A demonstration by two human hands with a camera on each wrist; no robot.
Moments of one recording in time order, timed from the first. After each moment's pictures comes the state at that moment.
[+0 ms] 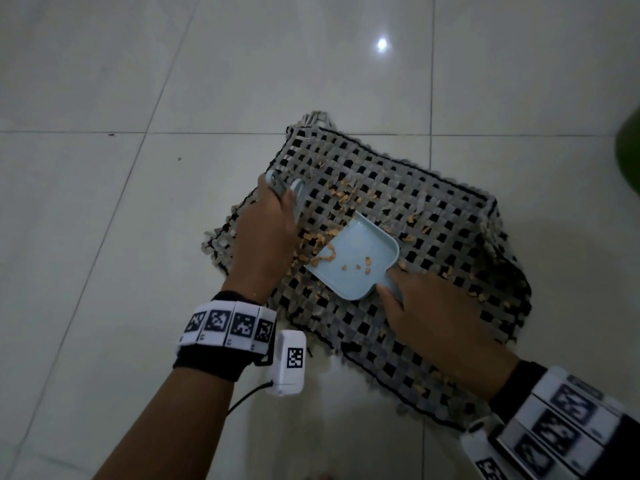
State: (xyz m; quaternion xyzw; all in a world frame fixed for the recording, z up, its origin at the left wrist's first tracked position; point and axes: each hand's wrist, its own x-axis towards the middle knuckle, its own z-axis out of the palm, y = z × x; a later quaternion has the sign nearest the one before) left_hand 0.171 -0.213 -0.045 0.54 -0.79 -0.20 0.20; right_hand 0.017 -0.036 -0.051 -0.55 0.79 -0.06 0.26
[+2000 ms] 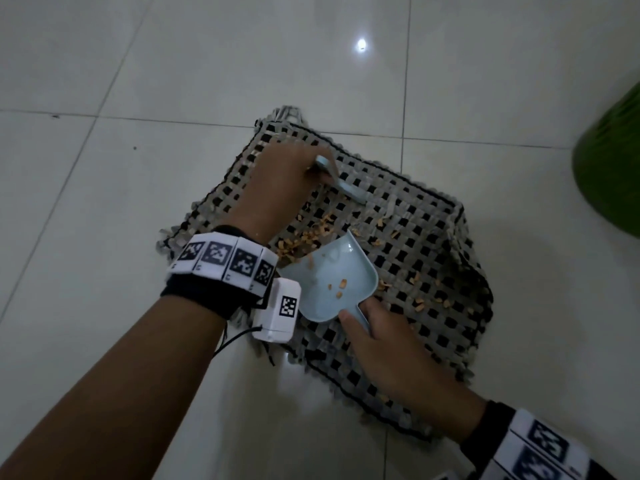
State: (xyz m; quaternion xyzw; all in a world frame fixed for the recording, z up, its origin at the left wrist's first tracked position) left_hand 0.099 -0.251 -0.031 0.28 -0.91 -0.22 0.19; right_hand 0.032 -0.013 -0.057 -0.35 0.70 -0.31 0.54
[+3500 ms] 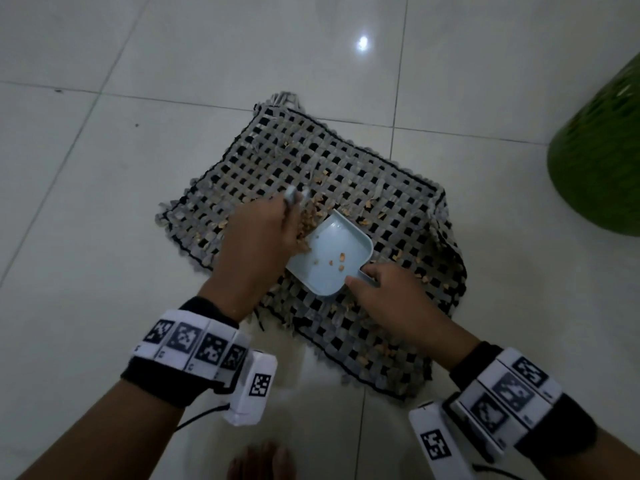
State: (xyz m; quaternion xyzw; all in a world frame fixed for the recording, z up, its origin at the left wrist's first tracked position) left_hand 0.157 -0.151 -0.037 0.41 -0.88 -0.14 0.20; right_hand -0.003 -0.015 -0.057 -0.40 0.75 -0.24 0.48
